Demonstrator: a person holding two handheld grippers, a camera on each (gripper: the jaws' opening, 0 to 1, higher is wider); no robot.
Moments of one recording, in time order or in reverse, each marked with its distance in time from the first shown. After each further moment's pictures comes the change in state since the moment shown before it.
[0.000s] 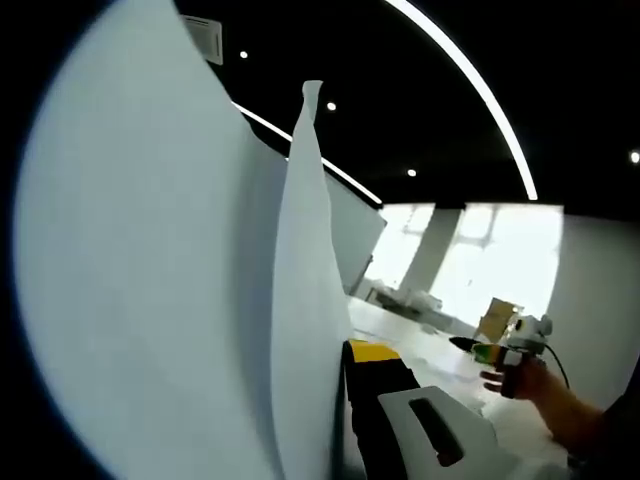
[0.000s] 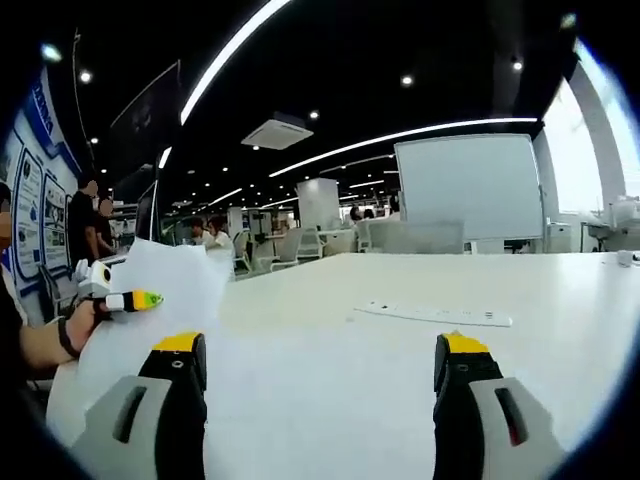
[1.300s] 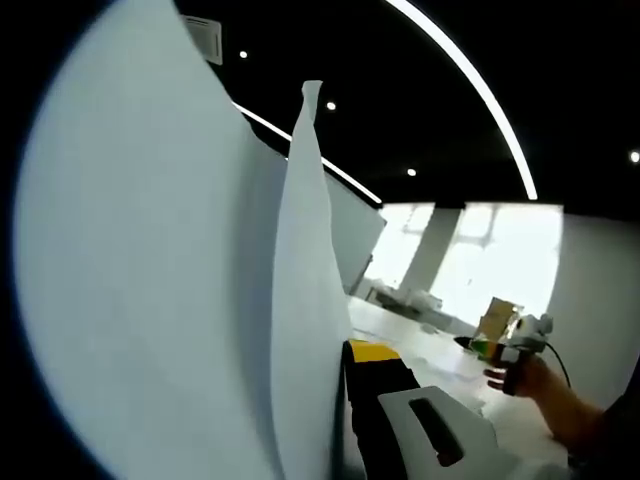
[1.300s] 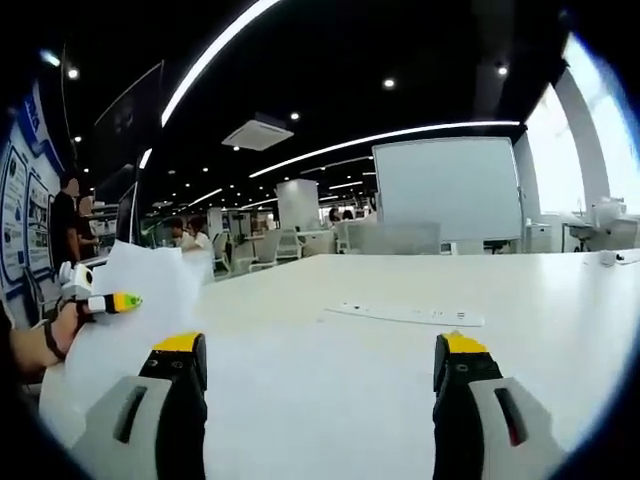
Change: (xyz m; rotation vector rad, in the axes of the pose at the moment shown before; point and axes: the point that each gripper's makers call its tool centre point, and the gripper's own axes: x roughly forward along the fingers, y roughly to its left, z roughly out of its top) left arm 0.000 -0.002 0.000 0.001 0.001 -0.001; right arm -0.008 -0.023 0.002 -0.004 0.002 -0.093
